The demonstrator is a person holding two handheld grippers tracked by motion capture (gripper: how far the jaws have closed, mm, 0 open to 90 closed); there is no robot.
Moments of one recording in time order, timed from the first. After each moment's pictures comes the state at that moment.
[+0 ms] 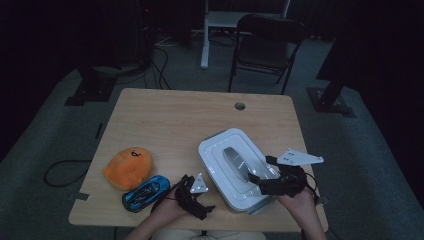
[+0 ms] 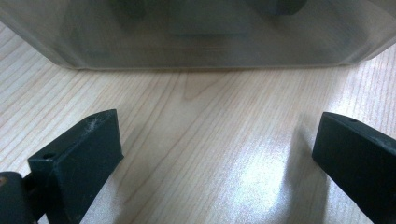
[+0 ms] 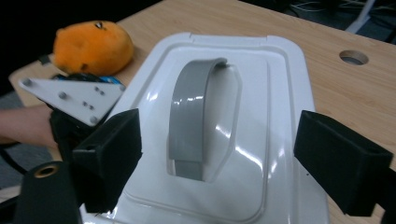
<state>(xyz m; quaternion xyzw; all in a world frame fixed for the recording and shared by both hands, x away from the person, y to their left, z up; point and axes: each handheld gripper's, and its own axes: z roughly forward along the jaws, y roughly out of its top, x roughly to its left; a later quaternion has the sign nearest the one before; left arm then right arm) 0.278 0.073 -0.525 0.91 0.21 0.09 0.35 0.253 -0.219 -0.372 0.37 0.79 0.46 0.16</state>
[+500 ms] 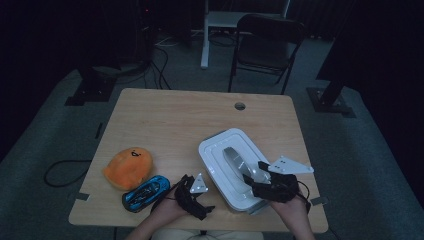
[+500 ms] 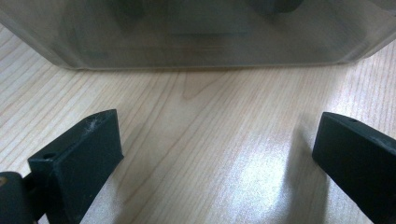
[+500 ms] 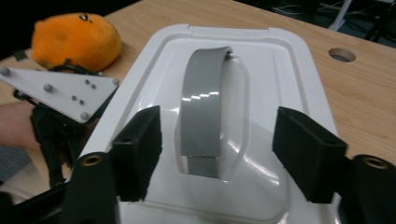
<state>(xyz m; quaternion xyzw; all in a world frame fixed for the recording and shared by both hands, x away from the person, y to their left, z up) 0.278 0.074 -0.525 0.91 0.21 0.09 0.35 0.240 -0.198 -0.387 0.38 0.79 0.44 0.20</state>
